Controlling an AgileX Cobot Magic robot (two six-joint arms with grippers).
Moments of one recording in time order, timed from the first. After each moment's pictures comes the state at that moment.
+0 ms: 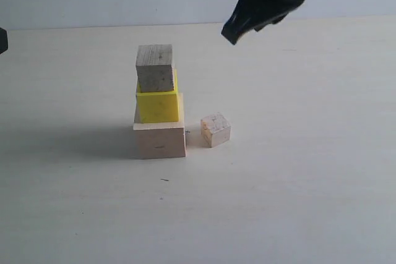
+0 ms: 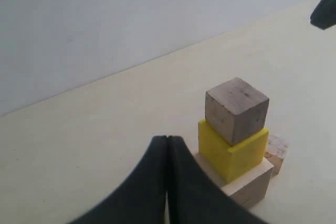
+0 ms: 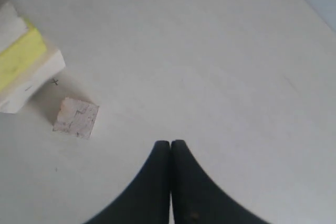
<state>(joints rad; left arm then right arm) -0.45 0.75 -0.52 -0.29 0.18 0.39 0.60 1.65 -1.43 -0.21 0.95 -0.14</state>
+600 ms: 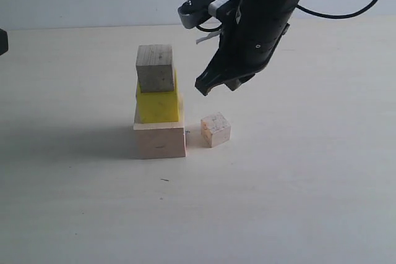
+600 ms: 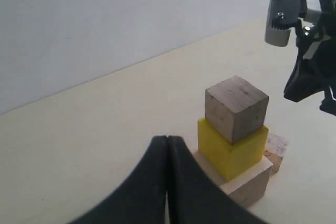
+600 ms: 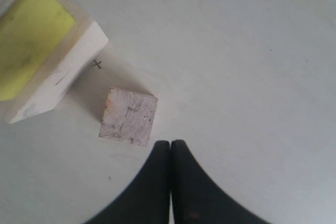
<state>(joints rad) -0.45 0.75 -0.52 -0.29 0.19 0.39 0.60 1.85 -1.38 -0.06 0.87 -0.10</state>
